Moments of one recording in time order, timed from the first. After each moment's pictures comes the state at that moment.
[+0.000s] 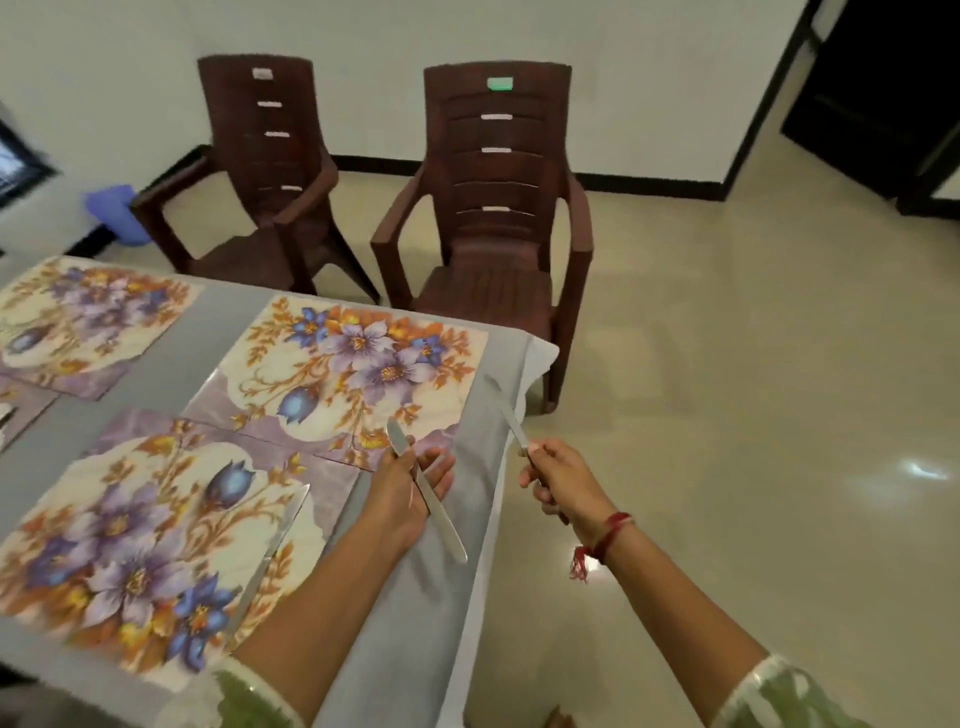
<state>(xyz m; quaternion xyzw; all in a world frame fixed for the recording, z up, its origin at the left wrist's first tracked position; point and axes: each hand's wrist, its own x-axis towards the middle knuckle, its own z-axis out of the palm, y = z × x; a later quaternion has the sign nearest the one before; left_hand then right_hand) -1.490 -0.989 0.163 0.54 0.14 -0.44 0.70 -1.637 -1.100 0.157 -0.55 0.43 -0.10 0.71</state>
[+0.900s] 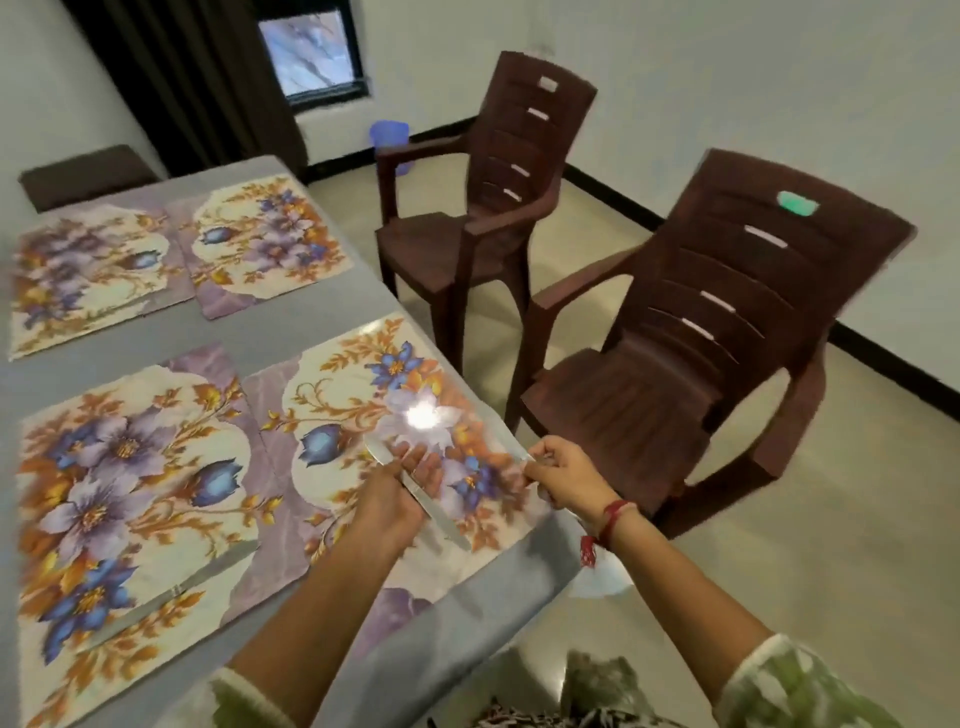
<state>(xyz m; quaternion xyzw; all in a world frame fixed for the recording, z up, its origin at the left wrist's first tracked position) -1.354 -1.132 0.148 0.32 0.36 -0.17 0.86 -1.388 -1.327 0.153 -0.76 0.19 0.15 0.60</state>
